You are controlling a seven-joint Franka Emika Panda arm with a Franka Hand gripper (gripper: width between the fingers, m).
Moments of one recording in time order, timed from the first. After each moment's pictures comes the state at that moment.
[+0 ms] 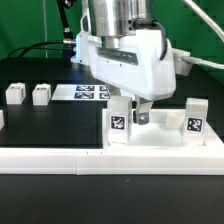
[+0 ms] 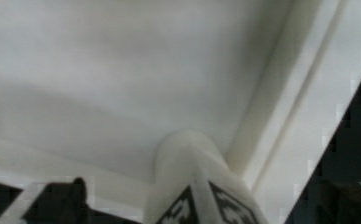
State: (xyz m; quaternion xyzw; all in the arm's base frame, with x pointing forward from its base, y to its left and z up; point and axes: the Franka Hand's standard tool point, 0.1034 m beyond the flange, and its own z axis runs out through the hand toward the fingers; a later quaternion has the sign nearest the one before) arm 0.612 0.018 0.066 -0.84 0.54 -0.01 0.06
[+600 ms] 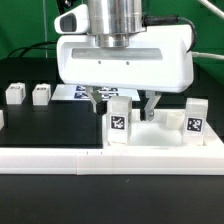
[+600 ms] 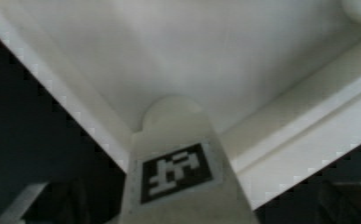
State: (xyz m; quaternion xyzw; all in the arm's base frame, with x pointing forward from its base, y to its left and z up) arm 0.619 0.009 0.068 -0.95 0.30 -0.04 0.05
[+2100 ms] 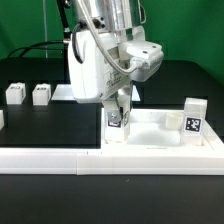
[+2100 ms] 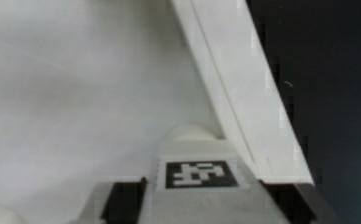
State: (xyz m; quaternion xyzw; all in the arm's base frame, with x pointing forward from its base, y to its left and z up) arm 0.623 0.007 0.070 -0.54 0.84 0.03 0.09
